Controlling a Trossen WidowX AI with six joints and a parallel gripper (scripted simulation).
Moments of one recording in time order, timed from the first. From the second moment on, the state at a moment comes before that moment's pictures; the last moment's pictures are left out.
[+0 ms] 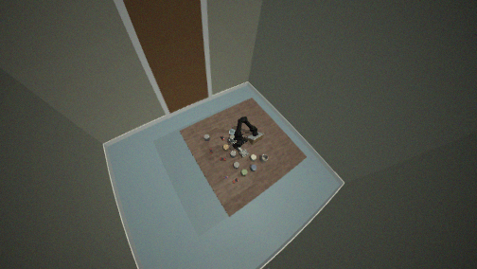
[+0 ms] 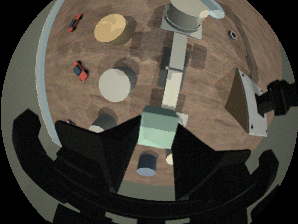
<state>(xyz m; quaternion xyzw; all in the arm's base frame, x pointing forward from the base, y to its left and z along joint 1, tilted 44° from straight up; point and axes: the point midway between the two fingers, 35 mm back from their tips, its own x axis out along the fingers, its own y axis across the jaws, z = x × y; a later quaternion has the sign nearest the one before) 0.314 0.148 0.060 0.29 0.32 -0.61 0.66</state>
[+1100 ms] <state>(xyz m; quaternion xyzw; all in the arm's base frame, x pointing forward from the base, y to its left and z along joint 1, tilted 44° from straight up) 0.274 -0.091 0.181 0.29 0.30 -0.60 0.68</state>
